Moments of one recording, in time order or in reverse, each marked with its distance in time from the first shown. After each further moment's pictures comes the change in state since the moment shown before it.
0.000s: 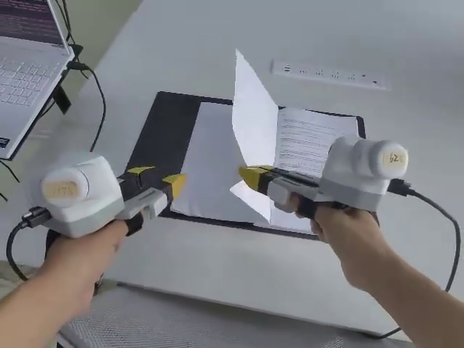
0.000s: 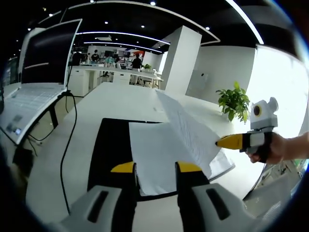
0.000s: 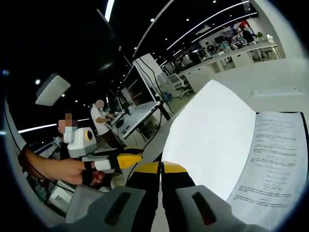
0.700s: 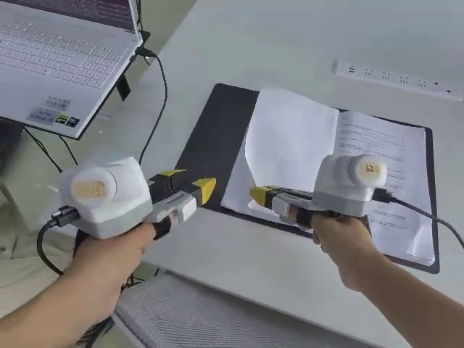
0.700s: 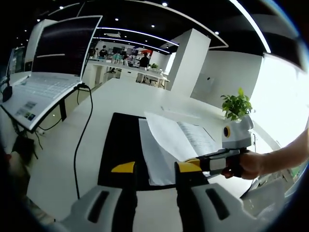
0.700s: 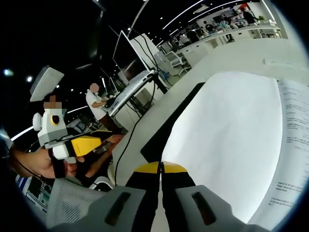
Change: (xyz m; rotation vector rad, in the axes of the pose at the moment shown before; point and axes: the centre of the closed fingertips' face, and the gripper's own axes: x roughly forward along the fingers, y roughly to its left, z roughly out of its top) left arm -0.026 0.019 -0.005 -0.075 -0.003 0.019; right arm 0.077 -0.024 -0.059 0.050 0.174 -0.012
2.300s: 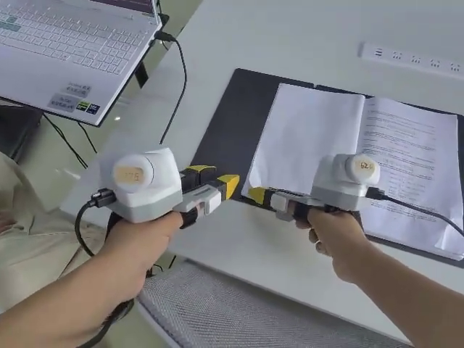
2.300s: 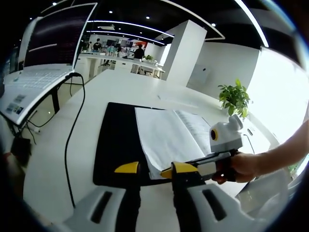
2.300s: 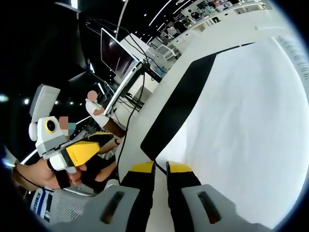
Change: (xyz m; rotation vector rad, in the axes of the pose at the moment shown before) left arm 0.021 0.004 -0.023 0.025 0.085 -0.041; right arm 0.029 0.004 -0.032 0.197 0.025 0.059
